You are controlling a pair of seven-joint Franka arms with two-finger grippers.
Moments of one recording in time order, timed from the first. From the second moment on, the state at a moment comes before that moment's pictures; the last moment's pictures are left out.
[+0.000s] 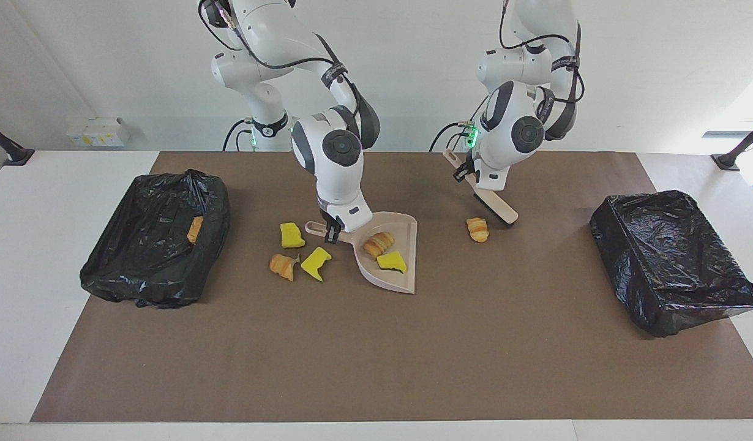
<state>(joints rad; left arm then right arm) -0.06 -0.15 -0.35 -2.38 -0.34 1.79 -0.90 0.42 0.32 0.05 -1.79 -0.09 1.96 -0.91</state>
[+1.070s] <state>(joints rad) -0.32 0.06 -0.37 -2.22 -0.48 2.22 -0.59 0.42 0.32 0.05 -1.79 -0.09 1.96 -0.91</state>
